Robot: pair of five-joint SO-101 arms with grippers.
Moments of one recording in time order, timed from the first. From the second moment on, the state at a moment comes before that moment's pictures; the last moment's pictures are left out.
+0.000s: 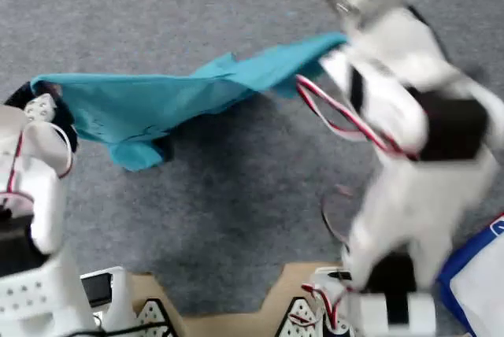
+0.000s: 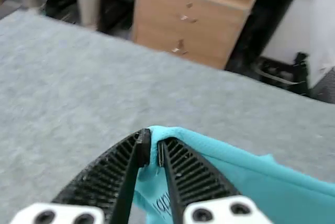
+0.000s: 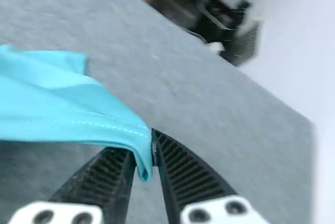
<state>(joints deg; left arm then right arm) -17.4 -60.9 22.7 63.4 -0.1 -3.2 -15.9 -43.0 101.6 24.5</state>
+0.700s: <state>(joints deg) -15.6 -85.6 24.1 65.2 -4.9 4.5 -45.8 -36.7 84.2 37.0</state>
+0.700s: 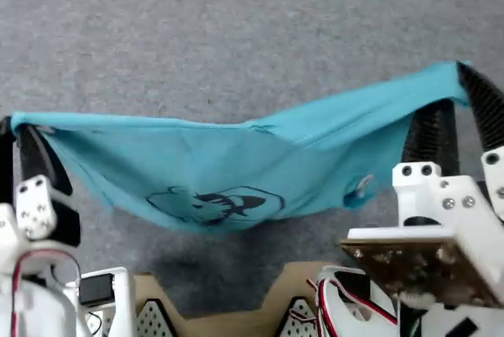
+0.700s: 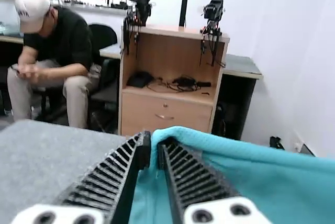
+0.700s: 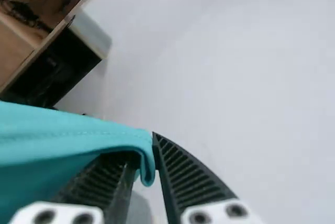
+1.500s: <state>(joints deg) -15.5 -96.7 37.6 56.5 -7.8 0.9 -38.9 -38.2 54.0 47.3</state>
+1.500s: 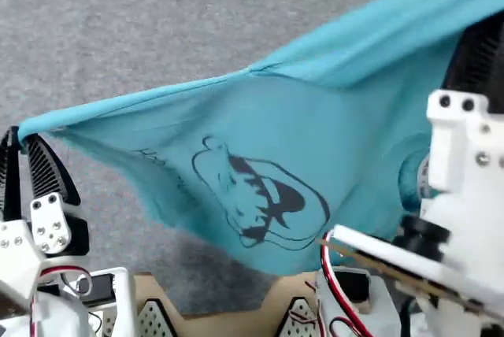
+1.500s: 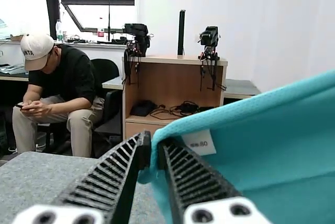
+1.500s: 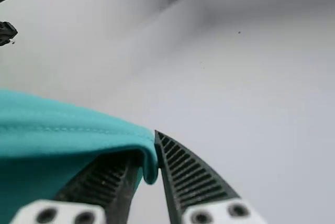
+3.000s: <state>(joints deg) -11.5 -96.2 93.5 7.1 -18.5 -5.4 2.9 8.7 19.4 30.9</state>
